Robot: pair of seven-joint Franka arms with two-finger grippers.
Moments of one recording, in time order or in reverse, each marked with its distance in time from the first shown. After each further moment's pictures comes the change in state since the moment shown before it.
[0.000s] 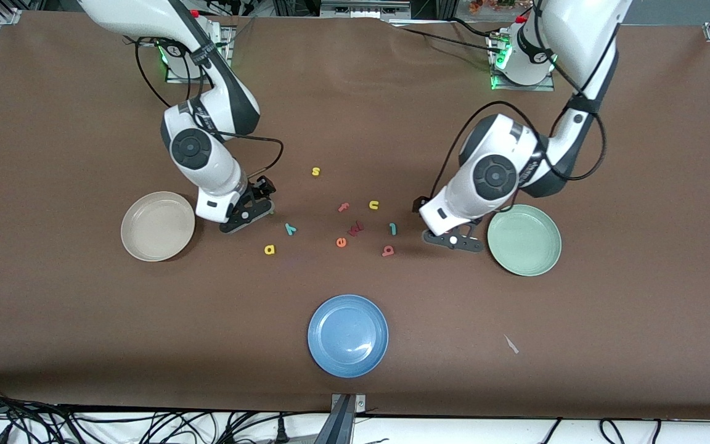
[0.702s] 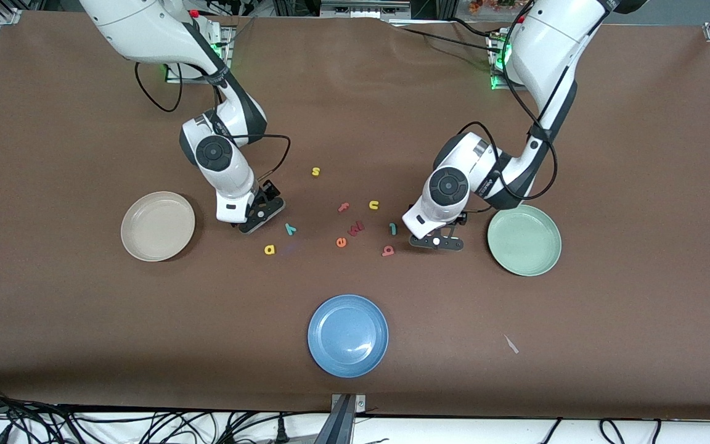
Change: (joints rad) left arm -0.027 0.117 0.005 -0.044 0.194 0.059 -0.172; right arm 0.000 0.110 0.000 -0.039 -0.090 0.167 -0.054
